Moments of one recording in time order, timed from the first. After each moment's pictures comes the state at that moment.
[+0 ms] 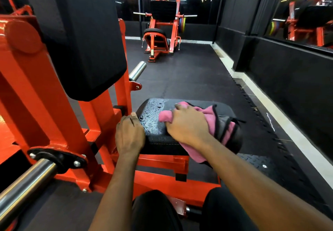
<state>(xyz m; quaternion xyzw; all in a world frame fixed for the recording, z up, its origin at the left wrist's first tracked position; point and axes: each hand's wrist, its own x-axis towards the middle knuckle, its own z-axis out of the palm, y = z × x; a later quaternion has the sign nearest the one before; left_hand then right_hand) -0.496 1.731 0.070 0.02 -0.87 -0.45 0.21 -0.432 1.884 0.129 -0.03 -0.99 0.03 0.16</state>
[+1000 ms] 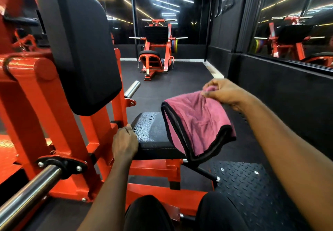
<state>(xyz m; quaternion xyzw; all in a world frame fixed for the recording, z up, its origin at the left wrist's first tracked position) -0.476 1.732 0.086 0.02 -0.88 -0.45 0.17 -0.411 2.040 0.232 -0.08 -0.89 0.42 0.16</state>
